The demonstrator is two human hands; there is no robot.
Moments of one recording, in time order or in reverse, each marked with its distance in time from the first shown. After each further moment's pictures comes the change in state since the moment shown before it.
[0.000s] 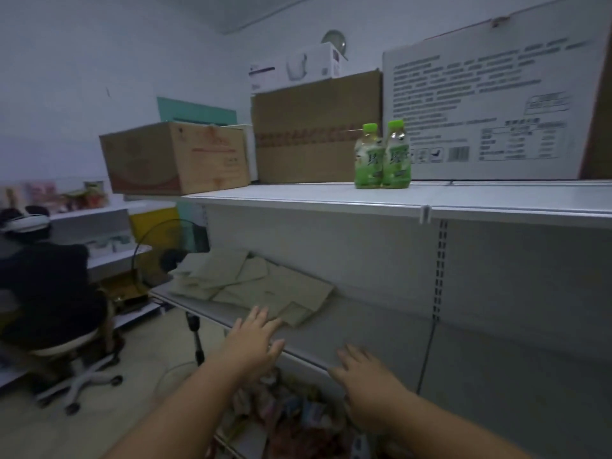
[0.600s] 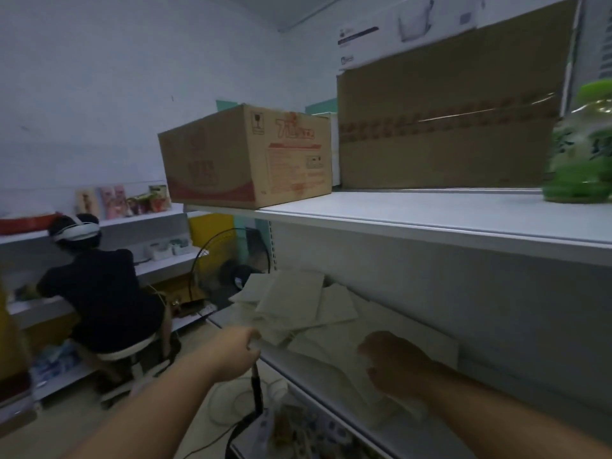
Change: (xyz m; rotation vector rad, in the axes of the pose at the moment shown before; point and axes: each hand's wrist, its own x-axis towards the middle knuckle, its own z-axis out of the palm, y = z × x) left_hand 0.122 -0.247 -0.034 -0.148 -0.102 -0.332; right_hand 0.303 -0.009 -0.032 0.148 -0.014 -0.002
